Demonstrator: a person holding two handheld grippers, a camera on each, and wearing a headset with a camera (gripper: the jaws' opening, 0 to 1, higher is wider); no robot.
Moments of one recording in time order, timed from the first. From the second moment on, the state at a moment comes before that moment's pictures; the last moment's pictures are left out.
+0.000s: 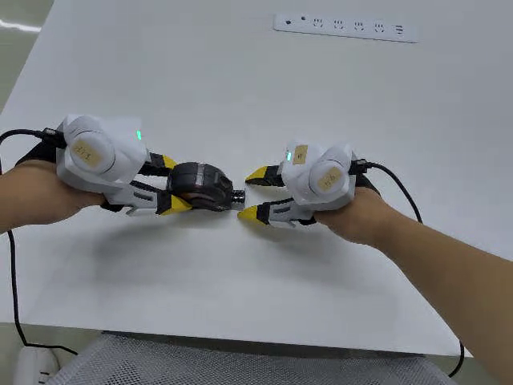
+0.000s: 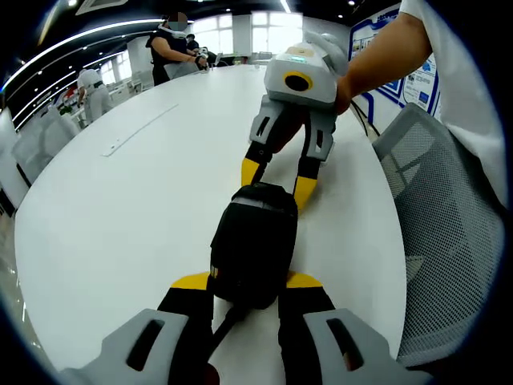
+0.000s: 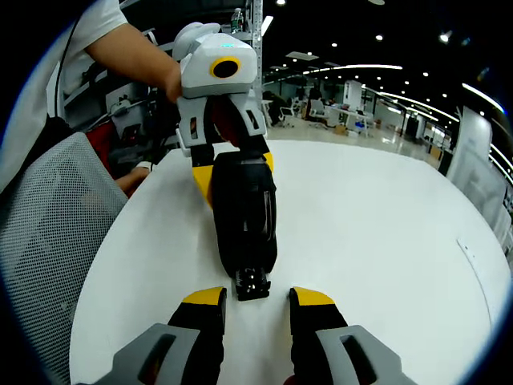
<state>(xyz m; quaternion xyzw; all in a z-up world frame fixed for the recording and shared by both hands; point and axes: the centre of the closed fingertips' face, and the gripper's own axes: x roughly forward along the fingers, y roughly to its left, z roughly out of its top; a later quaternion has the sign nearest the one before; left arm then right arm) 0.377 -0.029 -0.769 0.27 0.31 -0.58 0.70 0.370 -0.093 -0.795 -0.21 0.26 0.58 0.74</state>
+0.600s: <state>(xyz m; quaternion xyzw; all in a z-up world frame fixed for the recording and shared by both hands) 0.377 -0.029 -0.768 0.27 0.31 -0.58 0.70 0.369 -0.084 -0.797 -0.21 0.25 0.60 0.73</state>
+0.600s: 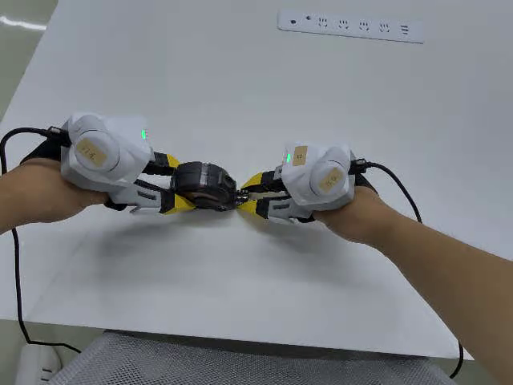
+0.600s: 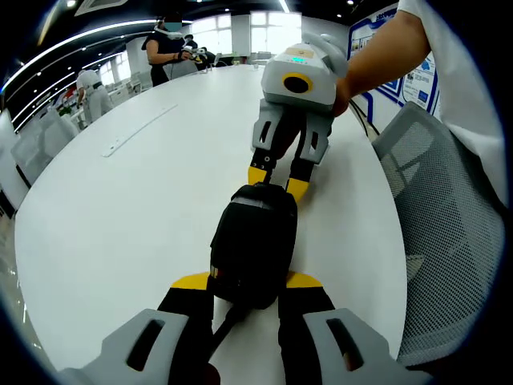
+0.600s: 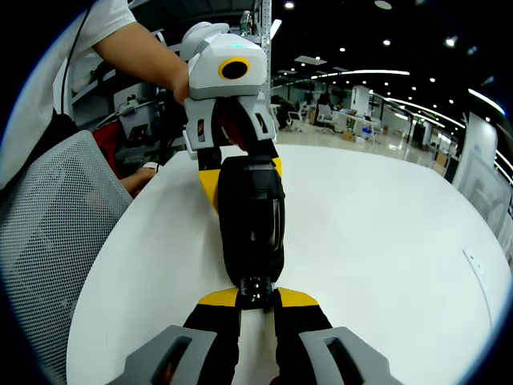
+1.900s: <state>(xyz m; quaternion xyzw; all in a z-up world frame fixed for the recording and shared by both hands) 0.376 -0.030 -0.769 0.27 0.30 -0.59 0.70 0.364 -0.122 -0.793 -0.21 0.27 0.58 0.74</state>
